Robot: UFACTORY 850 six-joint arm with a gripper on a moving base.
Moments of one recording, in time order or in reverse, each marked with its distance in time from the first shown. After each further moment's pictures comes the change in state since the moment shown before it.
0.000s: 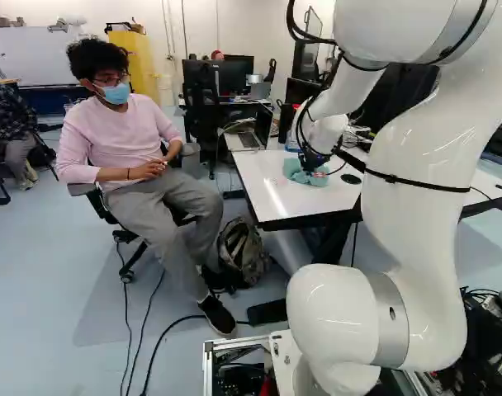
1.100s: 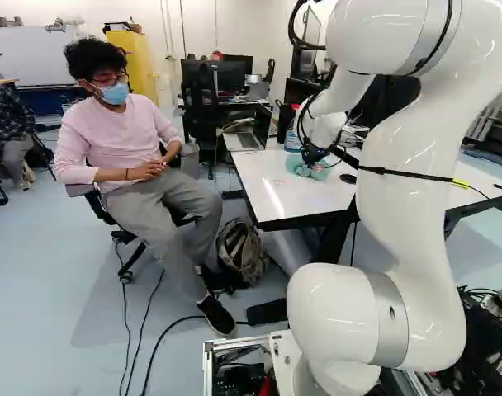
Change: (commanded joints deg) arm -0.1 -5.1 -7.6 0.0 0.0 0.0
